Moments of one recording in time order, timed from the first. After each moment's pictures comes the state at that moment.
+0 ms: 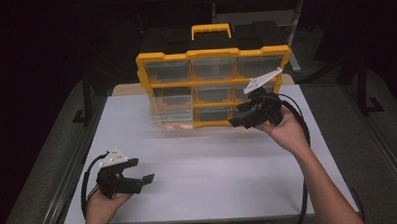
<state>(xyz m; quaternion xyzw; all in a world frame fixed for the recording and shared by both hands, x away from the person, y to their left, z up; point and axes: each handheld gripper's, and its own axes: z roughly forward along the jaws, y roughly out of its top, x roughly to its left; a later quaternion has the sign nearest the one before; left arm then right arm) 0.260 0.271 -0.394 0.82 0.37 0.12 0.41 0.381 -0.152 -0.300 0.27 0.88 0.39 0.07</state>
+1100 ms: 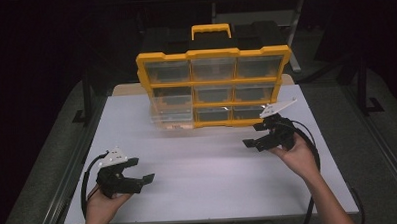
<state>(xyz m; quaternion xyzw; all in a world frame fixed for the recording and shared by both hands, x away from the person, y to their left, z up) 0.260 0.270 -0.393 0.82 0.37 0.12 0.42 0.349 -0.189 -0.364 0.33 0.86 0.38 0.07</state>
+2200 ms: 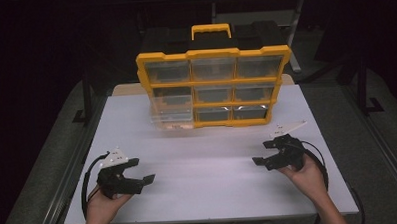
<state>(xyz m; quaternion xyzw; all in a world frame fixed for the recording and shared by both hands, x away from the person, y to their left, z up) 0.258 0.270 -0.395 0.82 0.37 0.12 0.42 0.313 -0.212 -0.404 0.36 0.86 0.37 0.07</state>
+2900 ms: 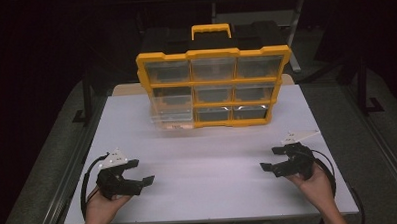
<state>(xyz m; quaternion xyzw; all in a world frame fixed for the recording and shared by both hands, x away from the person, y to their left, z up) 0.257 0.273 -0.397 0.82 0.37 0.12 0.41 0.295 -0.235 -0.417 0.38 0.84 0.38 0.07</state>
